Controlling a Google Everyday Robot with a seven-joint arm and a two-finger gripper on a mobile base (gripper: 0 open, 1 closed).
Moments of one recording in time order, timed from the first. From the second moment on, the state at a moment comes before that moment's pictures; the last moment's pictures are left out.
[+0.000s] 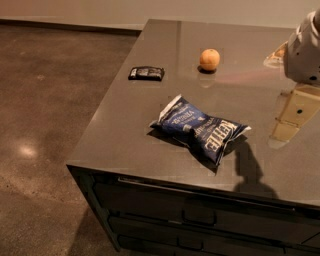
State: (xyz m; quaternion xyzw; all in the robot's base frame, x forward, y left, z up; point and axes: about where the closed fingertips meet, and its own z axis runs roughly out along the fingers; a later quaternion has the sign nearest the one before) arm 0.438 -0.216 0.977 -0.60 0.78 -0.04 0.16
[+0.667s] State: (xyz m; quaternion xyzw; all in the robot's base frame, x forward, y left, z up) arm 0.446 -0.211 0.970 -0.60 0.78 -0.03 0.16
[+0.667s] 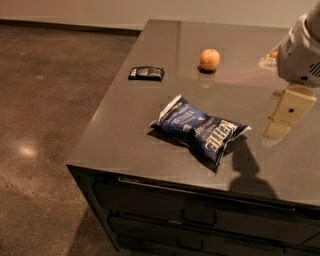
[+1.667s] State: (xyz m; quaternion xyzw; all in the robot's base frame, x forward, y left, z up) arm 0.479 -0.161 0.904 -0.58 0.80 0.06 0.15
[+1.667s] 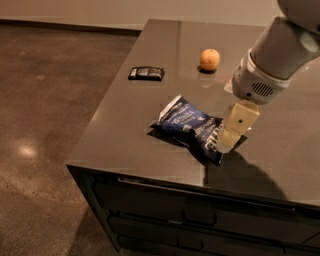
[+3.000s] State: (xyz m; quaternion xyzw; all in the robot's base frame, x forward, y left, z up) arm 0.492 -0.121 0.850 -0.57 0.81 0.06 0.11
